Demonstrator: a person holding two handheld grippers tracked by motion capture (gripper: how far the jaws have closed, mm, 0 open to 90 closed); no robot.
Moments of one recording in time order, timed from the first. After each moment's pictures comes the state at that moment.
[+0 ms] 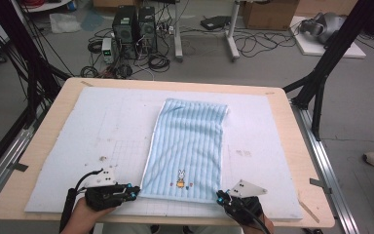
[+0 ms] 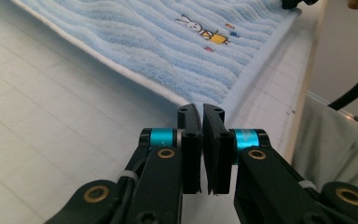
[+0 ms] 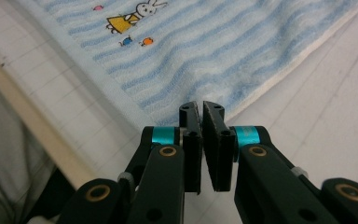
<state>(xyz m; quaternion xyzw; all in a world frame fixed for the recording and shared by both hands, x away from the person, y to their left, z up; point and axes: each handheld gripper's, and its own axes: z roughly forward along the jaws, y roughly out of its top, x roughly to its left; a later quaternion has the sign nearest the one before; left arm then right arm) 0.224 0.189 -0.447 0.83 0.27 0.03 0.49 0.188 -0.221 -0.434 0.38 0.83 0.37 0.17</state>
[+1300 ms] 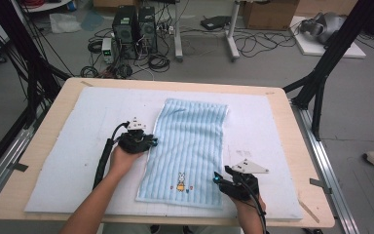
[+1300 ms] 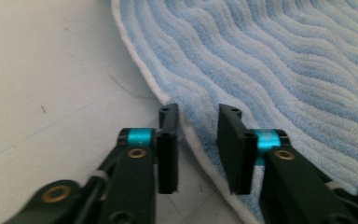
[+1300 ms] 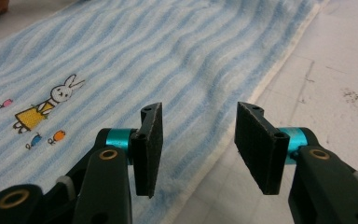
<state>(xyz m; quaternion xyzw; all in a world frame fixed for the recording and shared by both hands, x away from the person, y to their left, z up) 0.384 0.136 -0.452 0.81 0.38 0.14 0.43 0.242 -0.223 -0.438 0.45 0.77 0.41 0.19</state>
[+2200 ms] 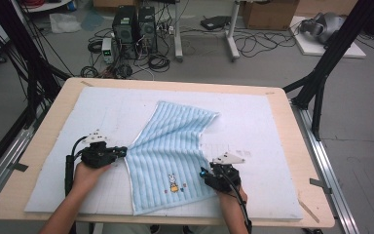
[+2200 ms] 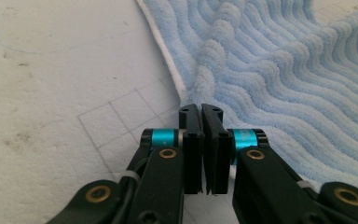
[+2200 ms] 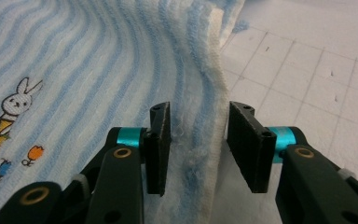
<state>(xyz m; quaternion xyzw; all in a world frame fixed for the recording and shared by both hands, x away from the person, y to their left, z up) 0.330 0.229 -0.451 0.77 0.41 0.12 0.47 0.270 -0.180 -0.450 0.46 0.78 0.38 0.18</state>
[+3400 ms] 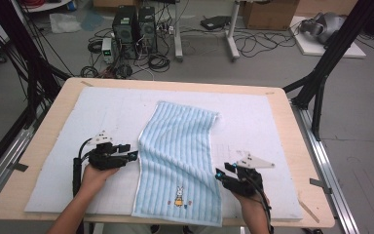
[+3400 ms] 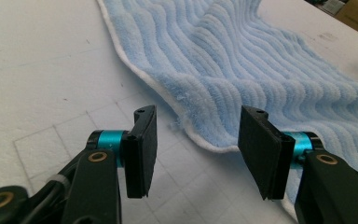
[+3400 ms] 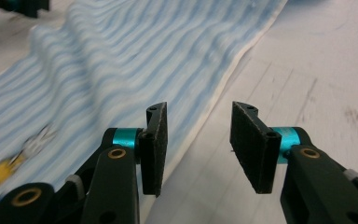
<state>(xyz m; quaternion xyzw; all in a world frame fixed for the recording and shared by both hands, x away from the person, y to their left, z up) 0.326 0.209 -0.451 0.75 0.41 0.10 0.51 0.254 -0.231 -0.425 0.44 0.77 0.43 0.17</state>
